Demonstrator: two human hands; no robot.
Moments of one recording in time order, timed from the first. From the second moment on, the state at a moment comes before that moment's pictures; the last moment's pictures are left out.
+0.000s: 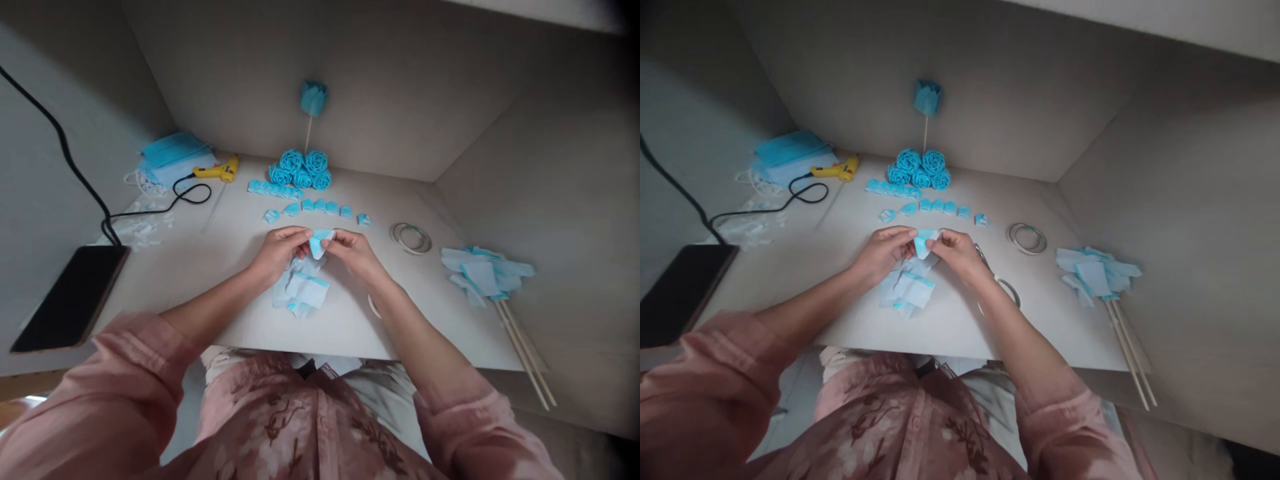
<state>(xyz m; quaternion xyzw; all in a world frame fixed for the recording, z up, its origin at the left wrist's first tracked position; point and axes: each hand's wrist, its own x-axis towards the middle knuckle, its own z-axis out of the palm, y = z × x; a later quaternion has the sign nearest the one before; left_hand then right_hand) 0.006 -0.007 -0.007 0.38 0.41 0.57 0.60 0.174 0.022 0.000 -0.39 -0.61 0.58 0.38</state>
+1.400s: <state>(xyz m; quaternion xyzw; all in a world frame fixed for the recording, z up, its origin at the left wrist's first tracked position) 0.001 -0.008 0.000 0.36 0.39 0.54 0.65 0.178 0.020 -0.001 -0.34 -0.81 0.20 0.44</state>
